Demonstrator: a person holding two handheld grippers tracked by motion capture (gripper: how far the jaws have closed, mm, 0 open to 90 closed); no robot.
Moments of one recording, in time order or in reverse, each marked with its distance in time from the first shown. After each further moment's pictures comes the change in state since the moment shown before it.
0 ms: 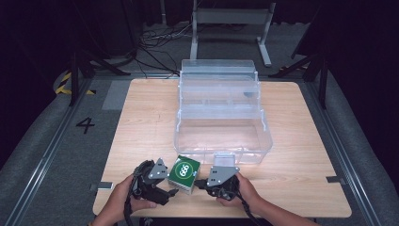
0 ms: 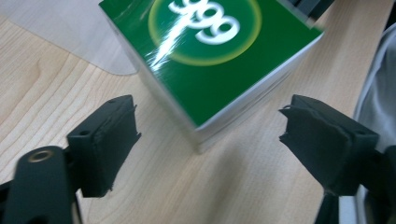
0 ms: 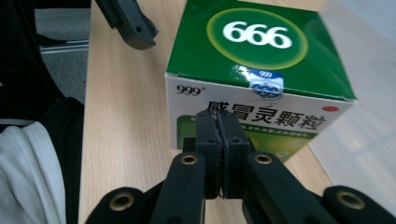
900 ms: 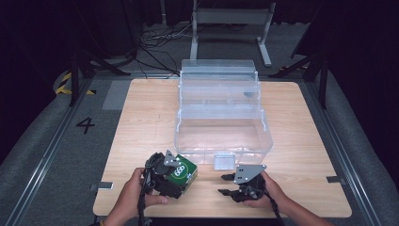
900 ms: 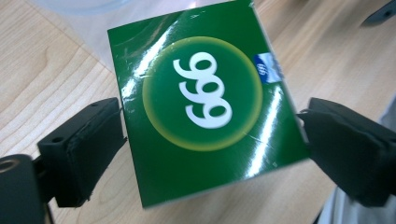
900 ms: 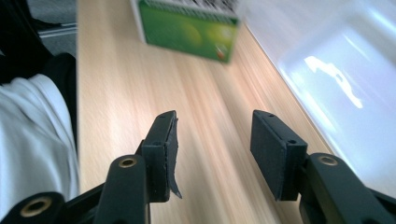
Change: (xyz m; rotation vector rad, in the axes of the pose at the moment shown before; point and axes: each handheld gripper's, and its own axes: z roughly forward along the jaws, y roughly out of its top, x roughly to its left) left arm -0.002 0.039 0.016 0.112 0.052 -0.165; right arm -0.022 -0.049 -0.060 0.083 -0.028 0.068
